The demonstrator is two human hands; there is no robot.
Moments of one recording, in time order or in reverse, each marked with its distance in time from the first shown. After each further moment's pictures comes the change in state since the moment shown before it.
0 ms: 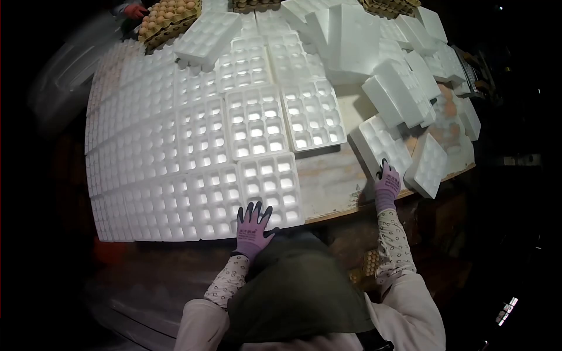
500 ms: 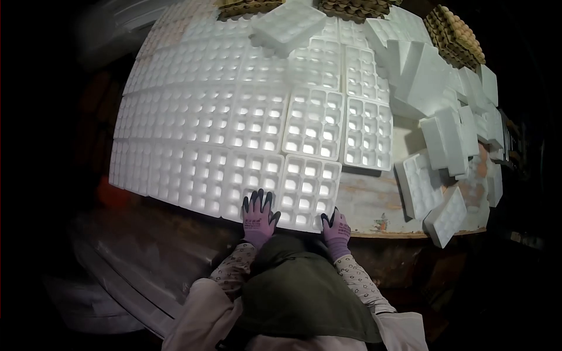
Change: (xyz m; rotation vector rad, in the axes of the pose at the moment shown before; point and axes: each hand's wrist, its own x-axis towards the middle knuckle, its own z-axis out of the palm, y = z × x) left_hand -0.025 -0.043 0.009 0.031 0.223 -0.385; right_hand -0.155 -0.178 0.019 0.406 -0.565 -0.176
